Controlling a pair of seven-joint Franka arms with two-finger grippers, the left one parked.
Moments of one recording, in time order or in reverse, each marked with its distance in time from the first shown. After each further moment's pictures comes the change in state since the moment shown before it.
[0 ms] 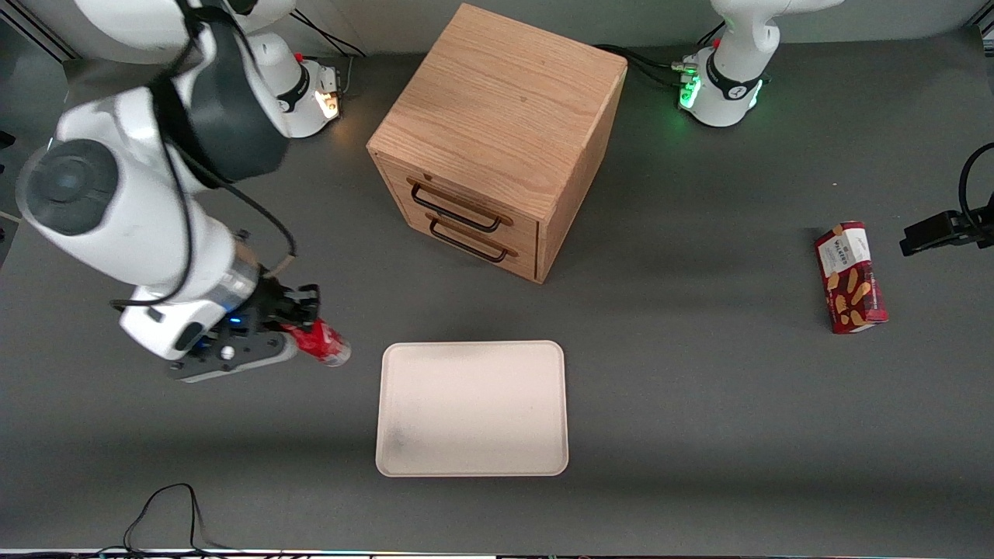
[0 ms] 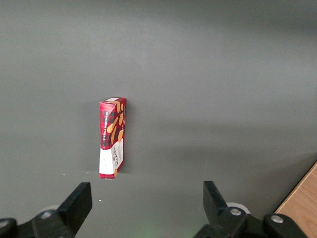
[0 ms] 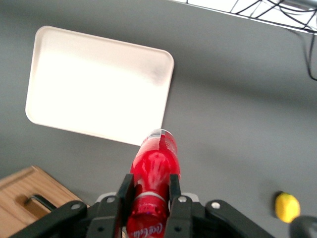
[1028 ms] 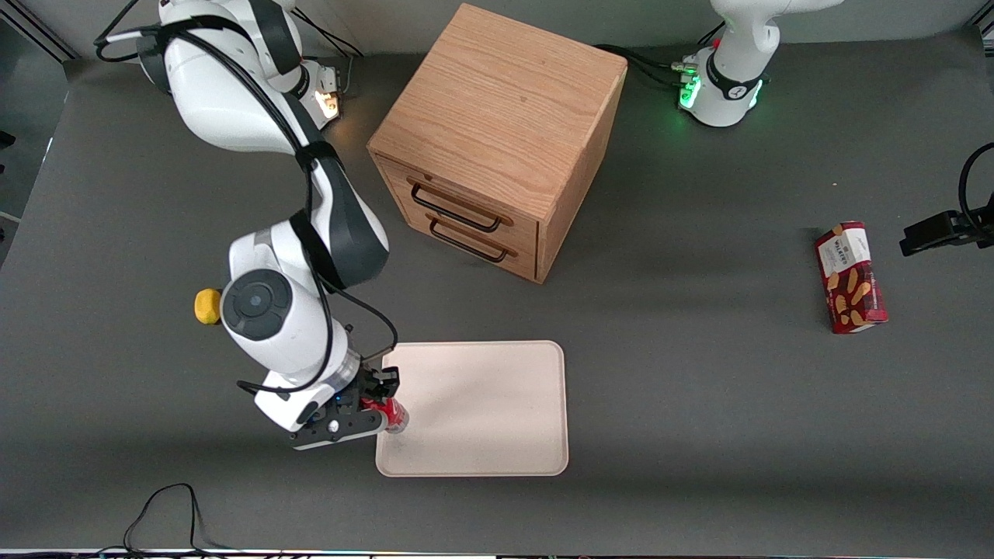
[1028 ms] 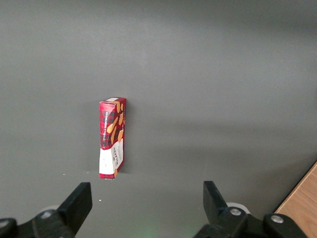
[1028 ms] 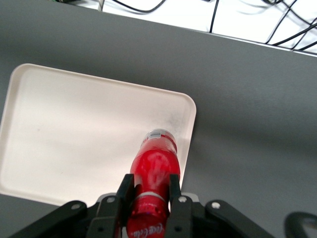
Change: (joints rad) arm 0.012 0.277 0.001 0.034 0.002 0.346 0.025
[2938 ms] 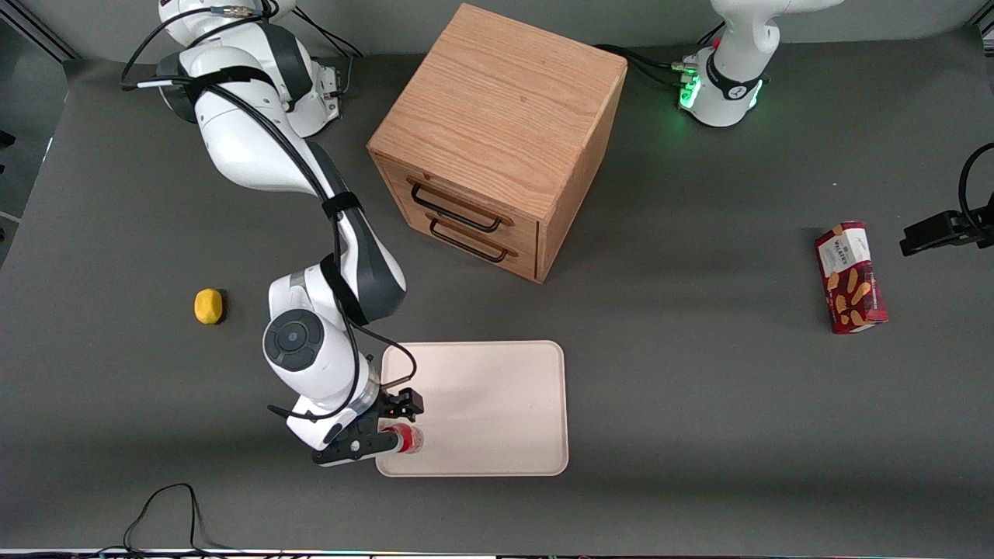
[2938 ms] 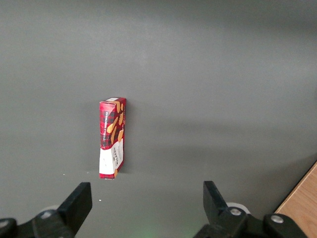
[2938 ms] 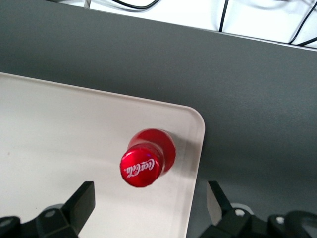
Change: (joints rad) arm -0.010 0.099 0.000 -0.014 0.018 0.163 0.003
